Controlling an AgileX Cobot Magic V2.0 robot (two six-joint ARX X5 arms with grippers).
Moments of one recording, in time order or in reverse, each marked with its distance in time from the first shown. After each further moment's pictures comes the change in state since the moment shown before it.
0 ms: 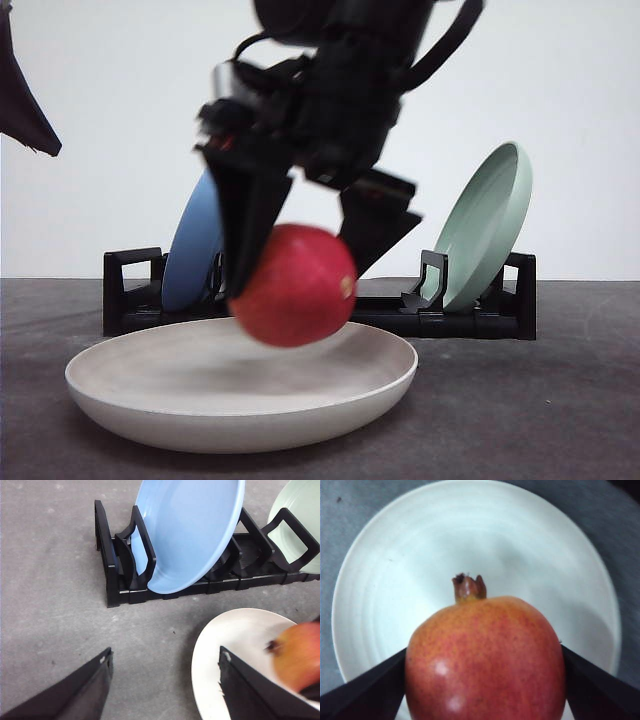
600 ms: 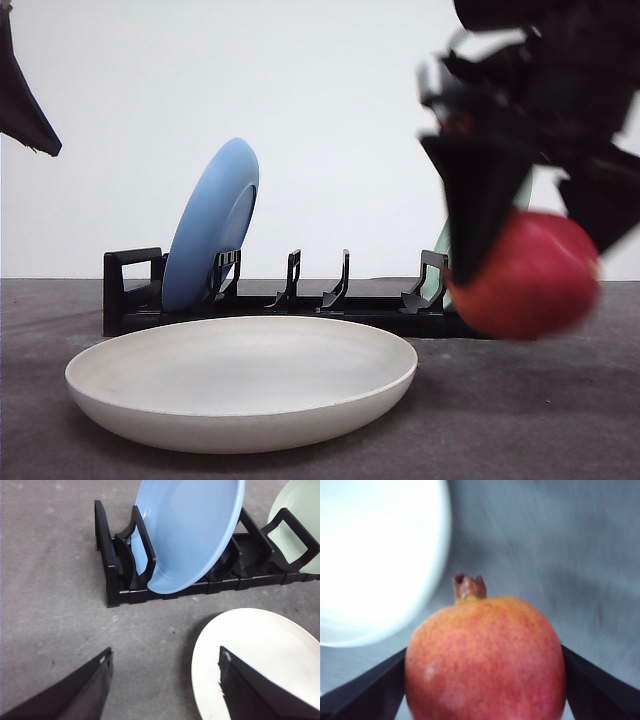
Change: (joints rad) left_arx 0.000 0.000 0.000 0.000 0.000 0.000; right_arx -0.215 -0.378 -0.313 -0.122 0.007 0.042
